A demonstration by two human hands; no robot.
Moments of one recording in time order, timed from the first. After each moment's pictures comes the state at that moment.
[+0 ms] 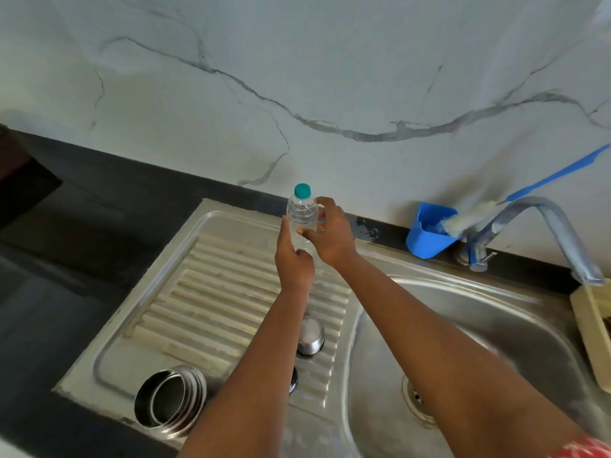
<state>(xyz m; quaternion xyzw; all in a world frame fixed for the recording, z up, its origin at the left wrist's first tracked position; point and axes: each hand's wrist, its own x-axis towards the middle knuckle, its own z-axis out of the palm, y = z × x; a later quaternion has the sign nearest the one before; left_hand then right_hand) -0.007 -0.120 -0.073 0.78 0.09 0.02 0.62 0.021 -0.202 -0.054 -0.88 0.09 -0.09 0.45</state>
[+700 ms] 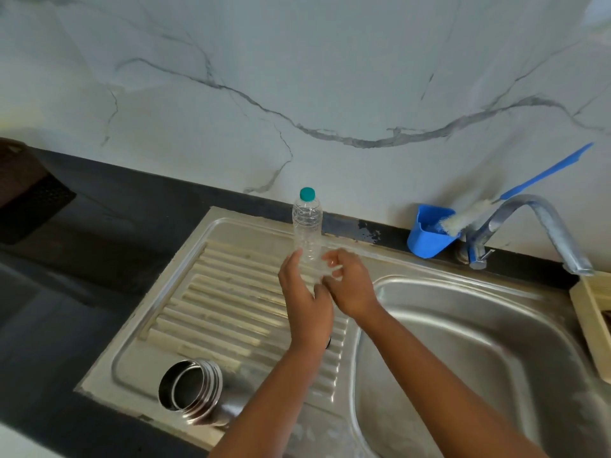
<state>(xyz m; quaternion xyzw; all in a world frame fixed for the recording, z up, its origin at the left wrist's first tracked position) -0.104 -0.106 -0.039 0.77 0.05 0.06 0.64 -0.072 -0.202 -0.061 -0.87 0.10 -0.06 0.48</state>
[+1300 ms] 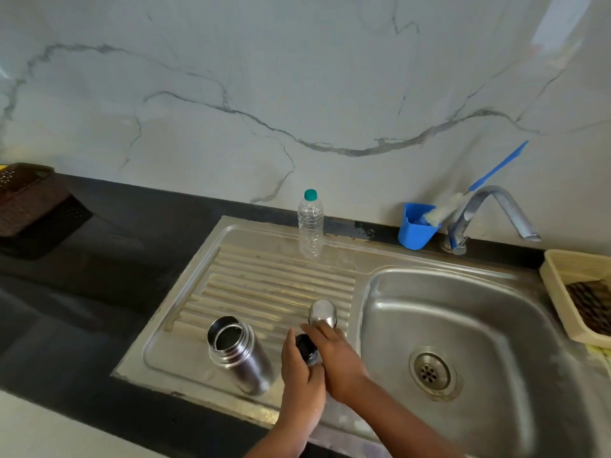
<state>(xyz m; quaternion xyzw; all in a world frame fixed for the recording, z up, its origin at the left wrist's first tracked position) -0.228 -0.021 -0.090 0.79 0.05 -0.16 0.59 -0.212 -0.128 -0.094 -0.96 -0.04 0.09 0.26</state>
